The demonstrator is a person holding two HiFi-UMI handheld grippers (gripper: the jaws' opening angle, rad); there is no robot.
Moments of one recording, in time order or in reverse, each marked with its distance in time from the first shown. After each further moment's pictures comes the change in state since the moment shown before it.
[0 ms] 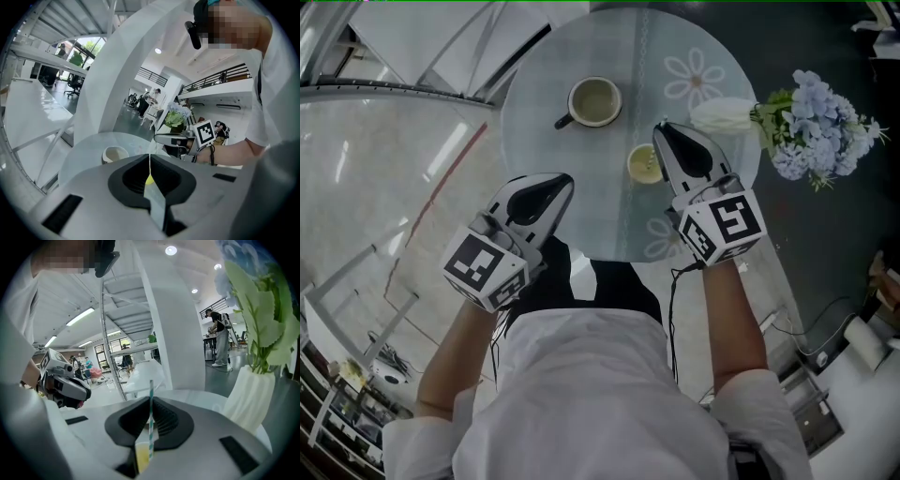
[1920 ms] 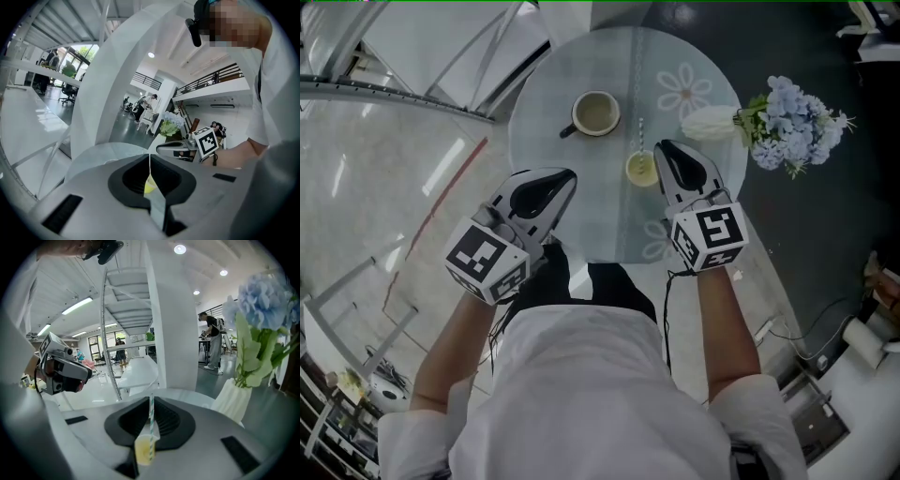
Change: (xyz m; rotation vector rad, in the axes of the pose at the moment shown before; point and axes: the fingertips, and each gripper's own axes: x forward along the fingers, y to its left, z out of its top) left arm -0.017 -0.009 0.037 0.069 -0.044 -0.041; right arm -0.022 0.010 0.002 -0.057 0.054 -0.112
